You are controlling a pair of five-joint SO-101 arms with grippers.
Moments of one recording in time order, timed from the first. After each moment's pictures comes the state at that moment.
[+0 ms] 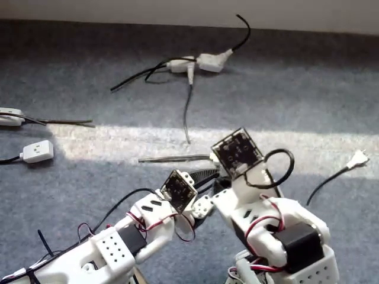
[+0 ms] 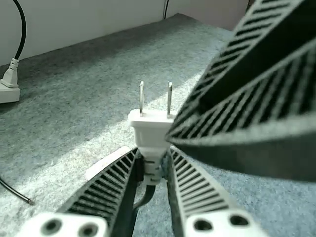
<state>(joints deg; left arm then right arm) 46.1 -58.9 91.9 -11.4 5.5 -27.9 -69.7 40.9 85.6 12.7</state>
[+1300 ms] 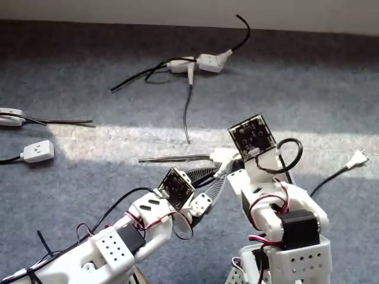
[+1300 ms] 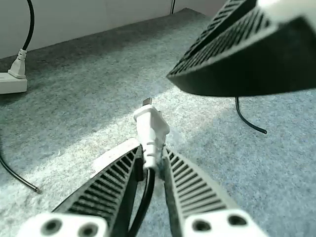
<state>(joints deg) 44.9 -59.0 92.8 -11.6 5.7 -12.7 -69.7 45.7 75.6 21.3</state>
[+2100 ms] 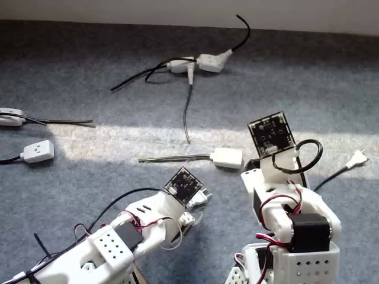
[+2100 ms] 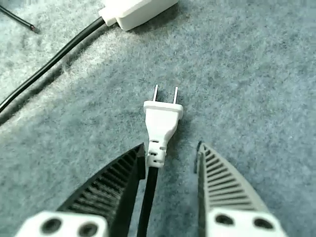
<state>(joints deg) 41.5 -59.2 92.8 22.6 5.6 -5.9 -69.7 42.5 79.0 21.3</state>
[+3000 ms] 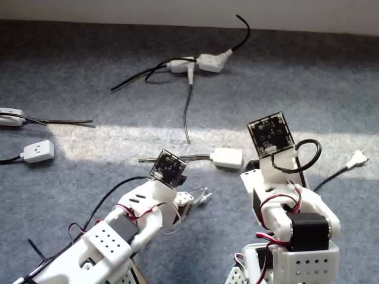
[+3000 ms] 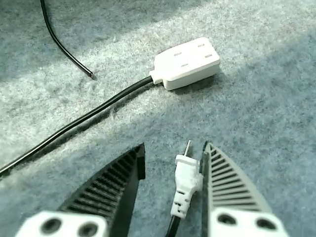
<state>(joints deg) 34.2 -59.2 90.9 14.5 9.3 -5.9 -69.7 43.3 79.0 21.3</state>
